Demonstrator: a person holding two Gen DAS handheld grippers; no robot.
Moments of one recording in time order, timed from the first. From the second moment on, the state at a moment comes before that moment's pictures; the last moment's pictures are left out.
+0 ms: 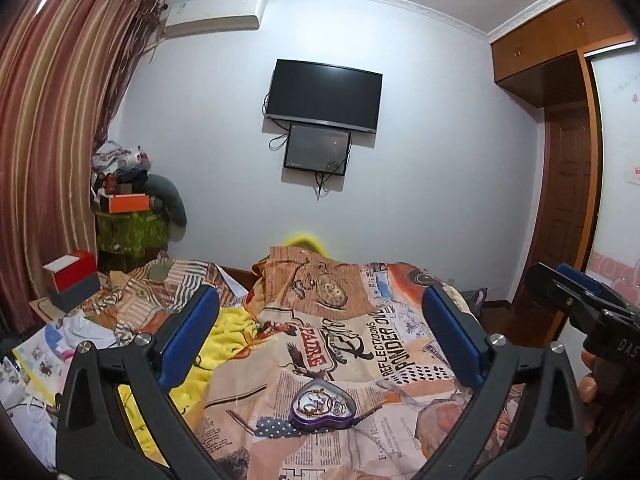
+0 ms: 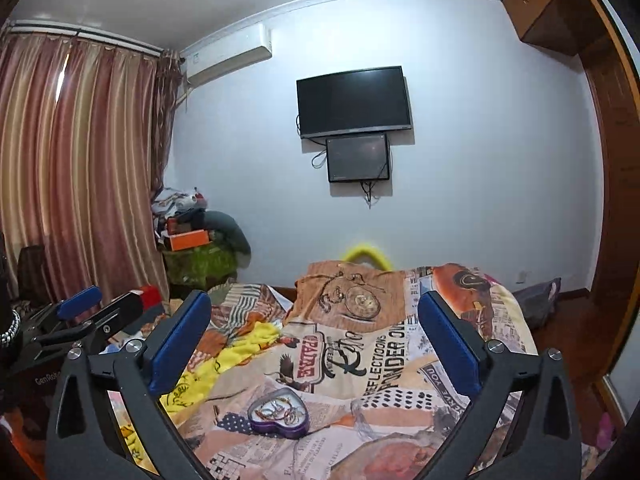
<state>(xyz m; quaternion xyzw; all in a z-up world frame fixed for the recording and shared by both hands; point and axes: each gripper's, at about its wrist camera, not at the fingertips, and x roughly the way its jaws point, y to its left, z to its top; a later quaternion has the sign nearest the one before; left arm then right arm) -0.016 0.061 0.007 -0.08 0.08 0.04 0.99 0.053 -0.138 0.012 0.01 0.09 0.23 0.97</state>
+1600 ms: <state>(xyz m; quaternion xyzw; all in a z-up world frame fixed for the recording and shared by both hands) -0.008 0.054 0.000 -0.06 0.09 0.03 0.99 0.051 -0.149 0.005 0.01 0.12 0.24 0.96</state>
